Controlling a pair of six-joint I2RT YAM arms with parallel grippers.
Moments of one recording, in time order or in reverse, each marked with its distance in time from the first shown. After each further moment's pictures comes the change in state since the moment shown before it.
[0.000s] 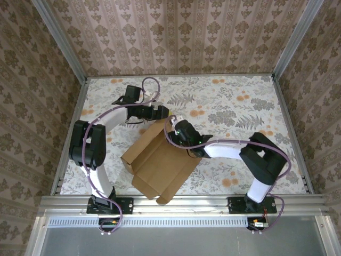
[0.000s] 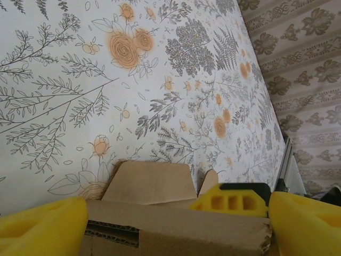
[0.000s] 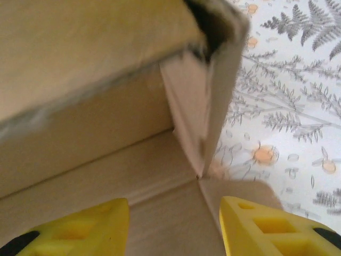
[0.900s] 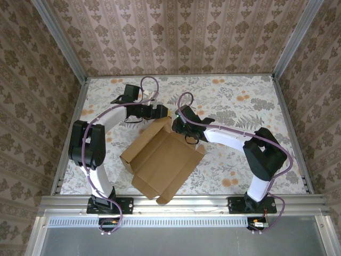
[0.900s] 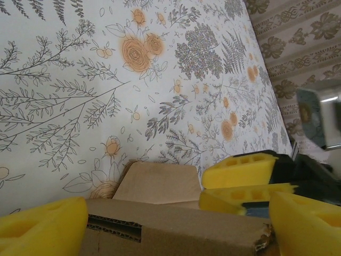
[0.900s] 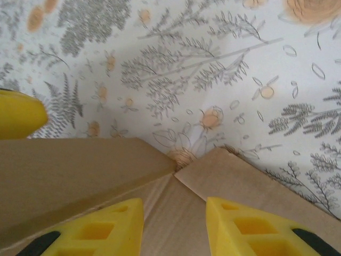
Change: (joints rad) left arm 0.013 0.000 0.015 -0.026 -0.026 0.008; right arm -0.103 0.063 0.282 -0.463 -0.040 0.617
